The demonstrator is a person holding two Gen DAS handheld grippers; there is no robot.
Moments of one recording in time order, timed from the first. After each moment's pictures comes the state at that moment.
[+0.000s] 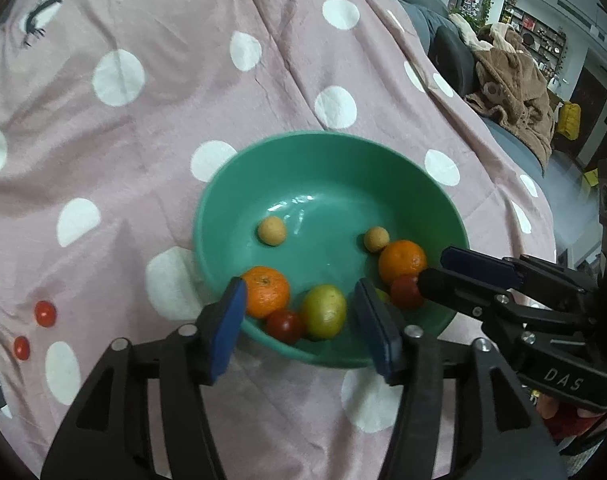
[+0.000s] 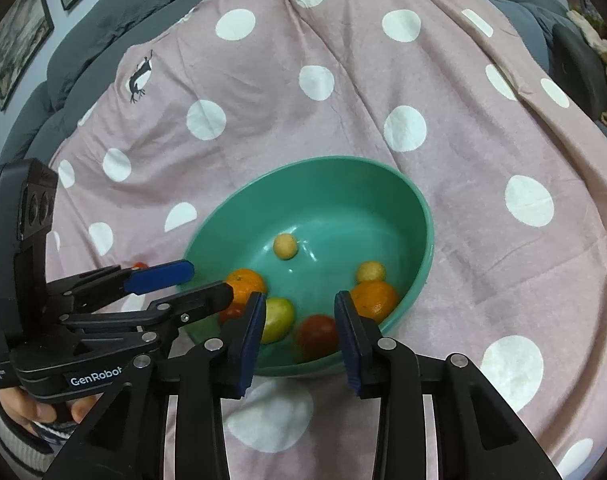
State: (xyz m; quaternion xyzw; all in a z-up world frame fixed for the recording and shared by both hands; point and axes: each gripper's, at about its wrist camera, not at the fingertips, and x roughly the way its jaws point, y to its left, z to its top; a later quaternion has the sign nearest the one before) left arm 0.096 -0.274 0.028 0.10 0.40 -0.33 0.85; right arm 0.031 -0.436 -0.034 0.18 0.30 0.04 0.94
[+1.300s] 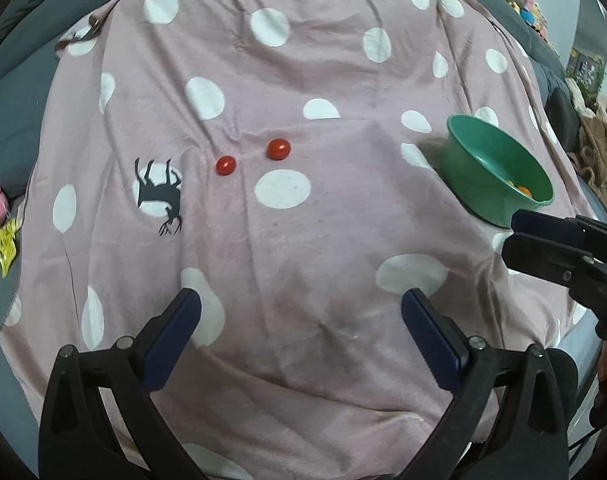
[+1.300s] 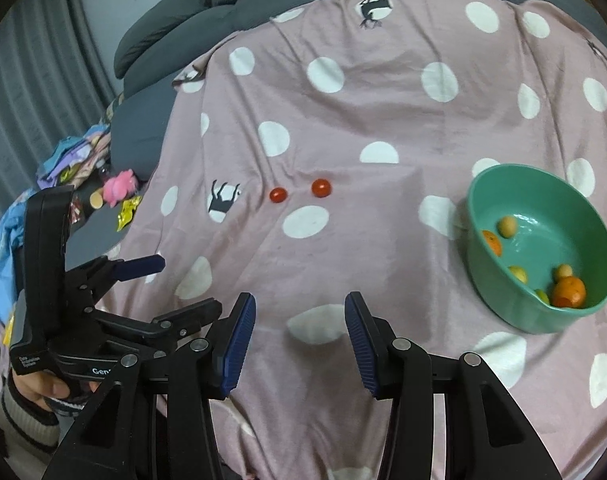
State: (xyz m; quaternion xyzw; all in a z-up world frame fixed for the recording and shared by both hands) left arm -0.013 -0.035 0.017 0.01 0.41 -0.11 0.90; right arm -0.018 -0.248 -0.009 0.03 0.32 0.23 0.92
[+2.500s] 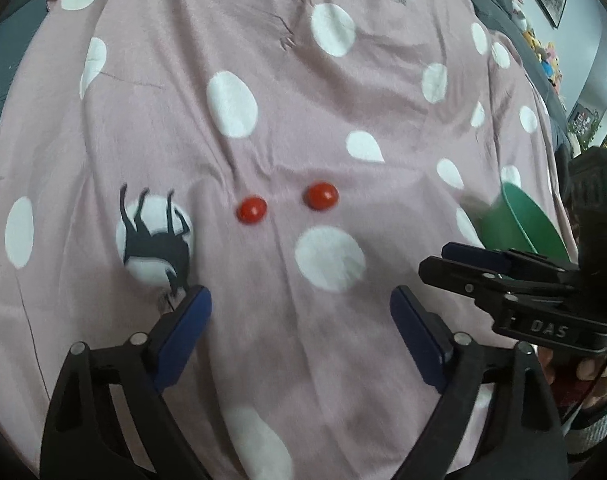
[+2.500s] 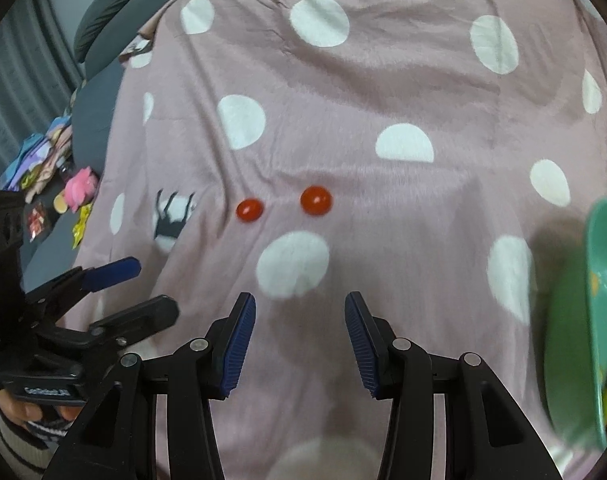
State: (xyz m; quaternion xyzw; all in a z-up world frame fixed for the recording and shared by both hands) left arm 0.100 0.029 0.002 -0.07 0.40 -0.14 0.90; right arm 0.132 -0.192 -0.037 0.03 0.38 0.22 0.90
